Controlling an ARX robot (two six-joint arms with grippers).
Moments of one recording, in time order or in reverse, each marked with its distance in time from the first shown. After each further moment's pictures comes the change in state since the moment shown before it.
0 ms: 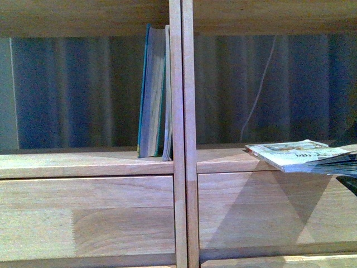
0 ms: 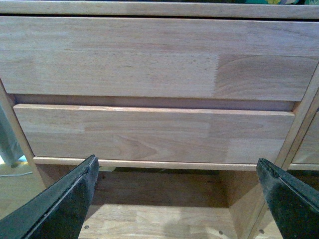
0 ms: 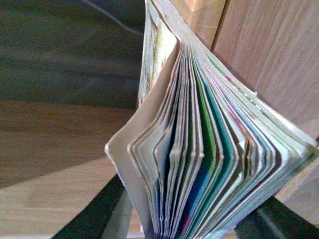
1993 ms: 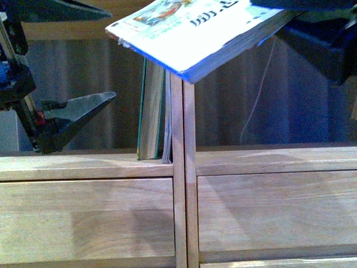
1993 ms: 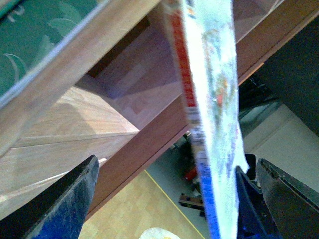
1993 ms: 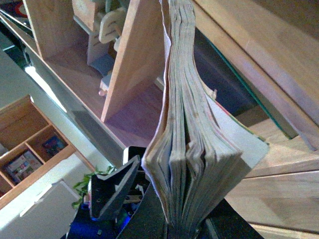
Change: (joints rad) left arm -0.088 1.472 0.905 1.109 0.929 -1.228; right arm 0.373 -0.313 -0.109 0.299 -0.199 -0.449
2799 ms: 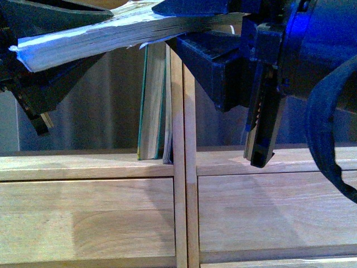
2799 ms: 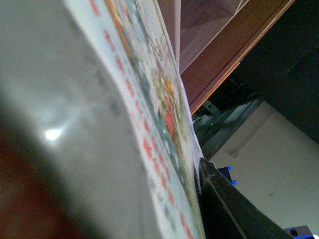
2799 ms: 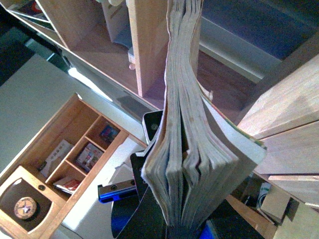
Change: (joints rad) left arm -0.042 -0.028 -0.048 0.154 -0.035 -0.042; right arm 0.210 0.154 0.024 0.132 0.015 0.241
